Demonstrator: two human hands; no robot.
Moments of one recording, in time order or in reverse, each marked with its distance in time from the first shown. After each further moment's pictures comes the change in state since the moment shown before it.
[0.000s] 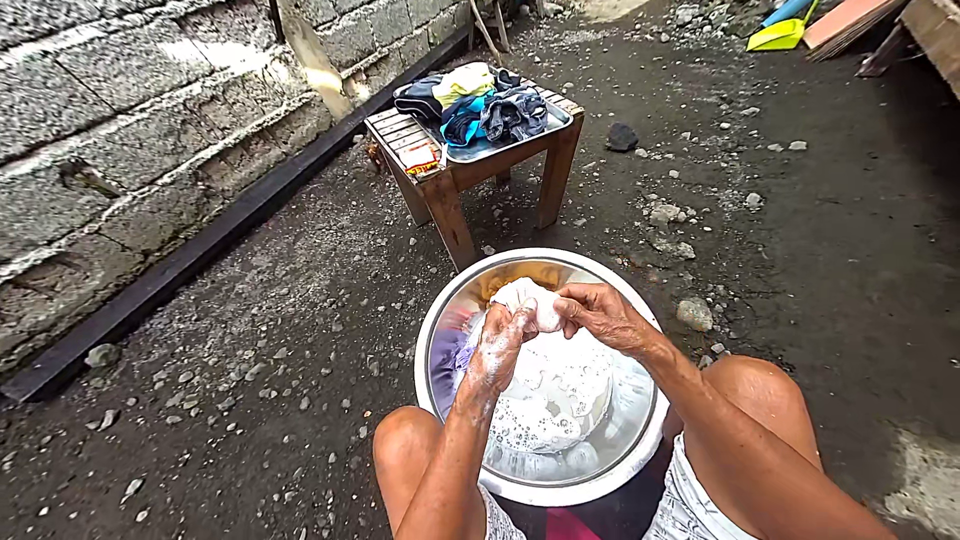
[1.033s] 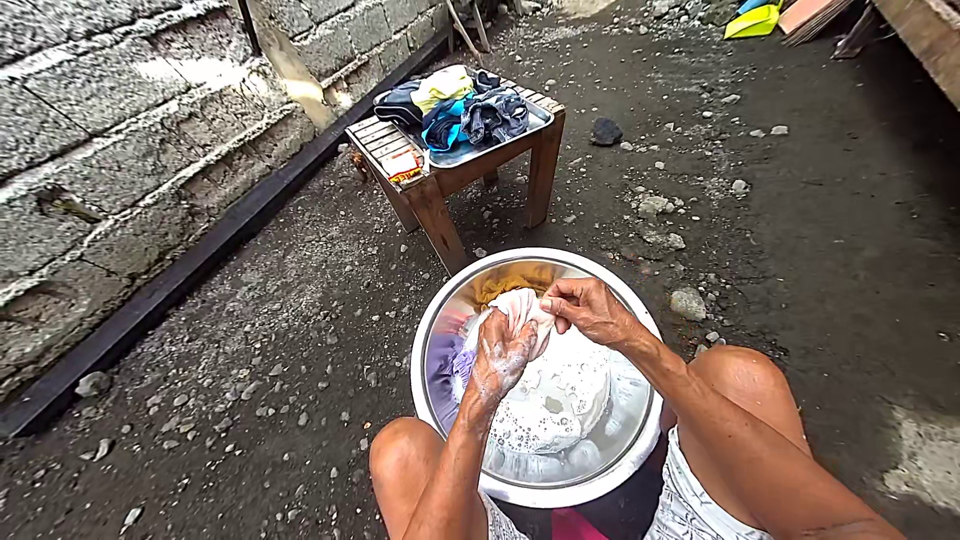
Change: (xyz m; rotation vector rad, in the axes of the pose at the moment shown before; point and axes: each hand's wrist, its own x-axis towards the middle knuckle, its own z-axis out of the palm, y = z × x) left_hand 0.002 -0.013 -0.001 0.553 0.024 0.206; right_hand 0.005 -0.002 0.002 -0.075 0.091 0.022
